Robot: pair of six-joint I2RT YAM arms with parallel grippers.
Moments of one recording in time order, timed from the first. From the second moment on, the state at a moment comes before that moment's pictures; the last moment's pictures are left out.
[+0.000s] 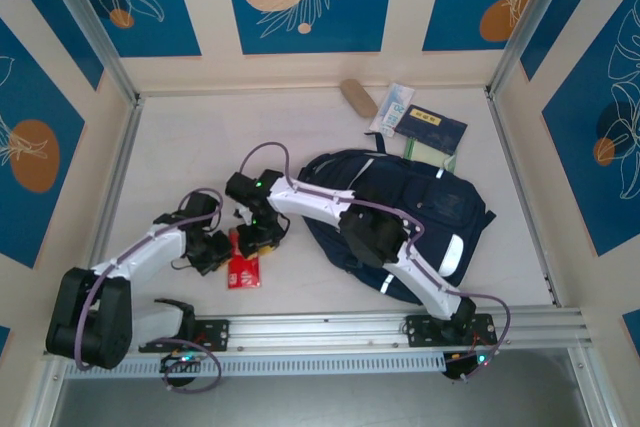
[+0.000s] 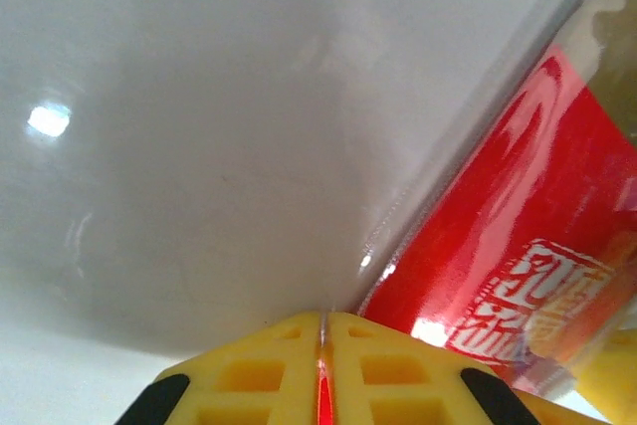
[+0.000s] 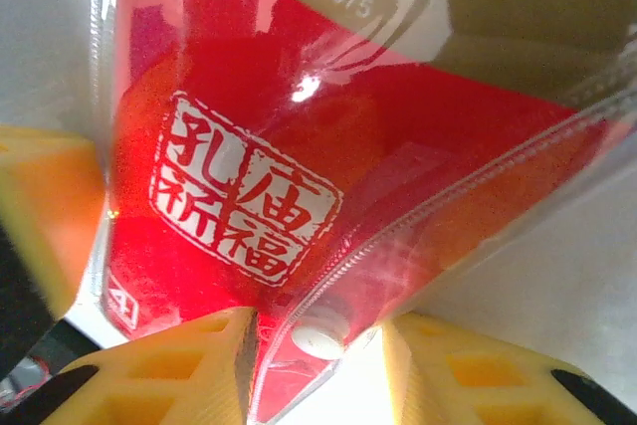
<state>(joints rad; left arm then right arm) -0.25 1.19 0.53 -0.72 0.17 -0.87 1.05 2.43 2.06 -1.11 -0.40 0.50</state>
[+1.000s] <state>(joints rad) -0.25 1.24 0.52 -0.59 0.31 -0.87 0.90 2.17 1.56 -0.78 -0.72 0.51</state>
